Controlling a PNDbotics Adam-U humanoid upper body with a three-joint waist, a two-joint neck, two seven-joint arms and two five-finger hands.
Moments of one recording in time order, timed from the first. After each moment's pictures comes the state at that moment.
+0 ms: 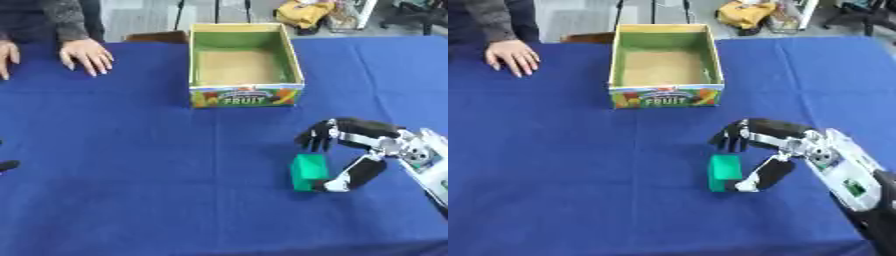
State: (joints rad) left arm -0.12 0.24 0.11 -1.65 0.25 -0.18 -0.01; right arm -0.32 -0.67 0.23 -1.63 0.47 -0.28 0.57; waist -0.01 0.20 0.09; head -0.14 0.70
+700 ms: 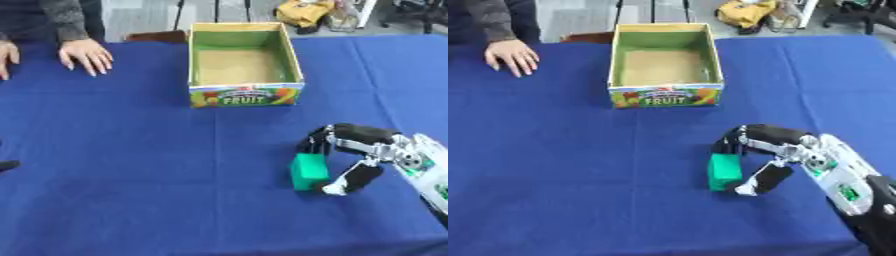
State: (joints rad) left arm -0.12 0.24 0.11 -1.65 0.25 -0.18 -0.01; right arm -0.31 -0.65 0.24 -1.61 0.52 -0.29 0.55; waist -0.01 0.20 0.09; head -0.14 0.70
